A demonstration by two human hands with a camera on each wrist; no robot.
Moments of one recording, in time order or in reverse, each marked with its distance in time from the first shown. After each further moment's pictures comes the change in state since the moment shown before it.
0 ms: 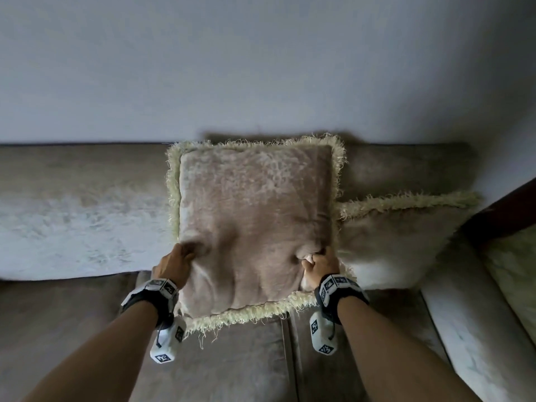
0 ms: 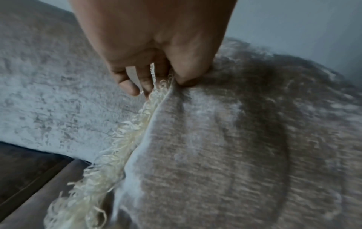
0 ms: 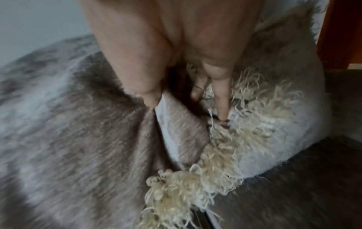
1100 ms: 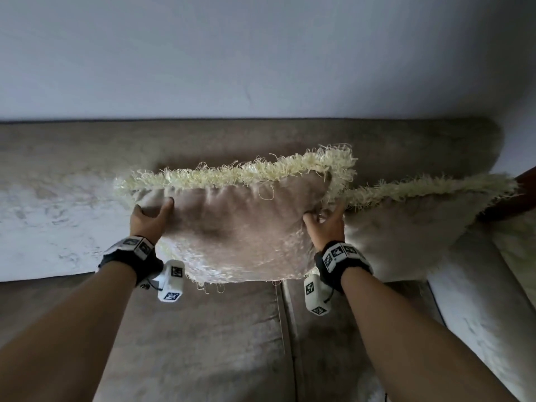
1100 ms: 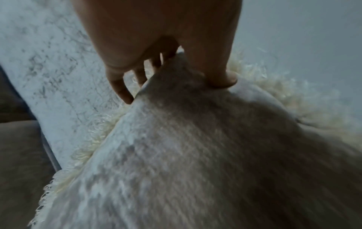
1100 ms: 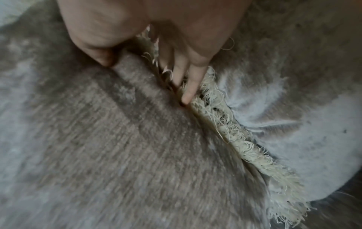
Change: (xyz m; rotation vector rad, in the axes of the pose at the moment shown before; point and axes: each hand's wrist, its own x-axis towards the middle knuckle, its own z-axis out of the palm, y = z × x) left_hand 0.118 0.014 0.007 -0.684 0.216 -0.184; right_hand 0.085 -0.021 -0.005 0.609 0.261 0.030
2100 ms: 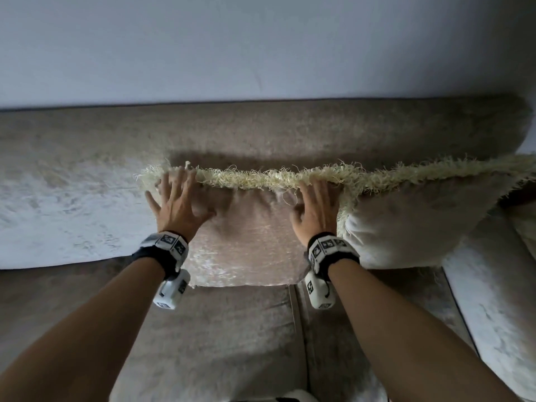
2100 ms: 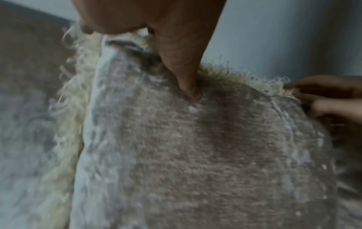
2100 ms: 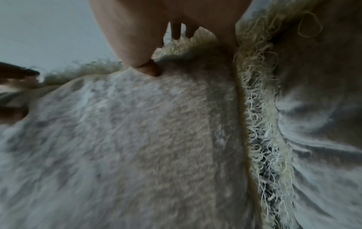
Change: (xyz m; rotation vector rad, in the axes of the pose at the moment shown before) left_hand -0.025 -0.001 0.021 0.817 -0.030 0.641; right_hand -0.010 0.009 0.049 -0.600 -0.001 -0.547
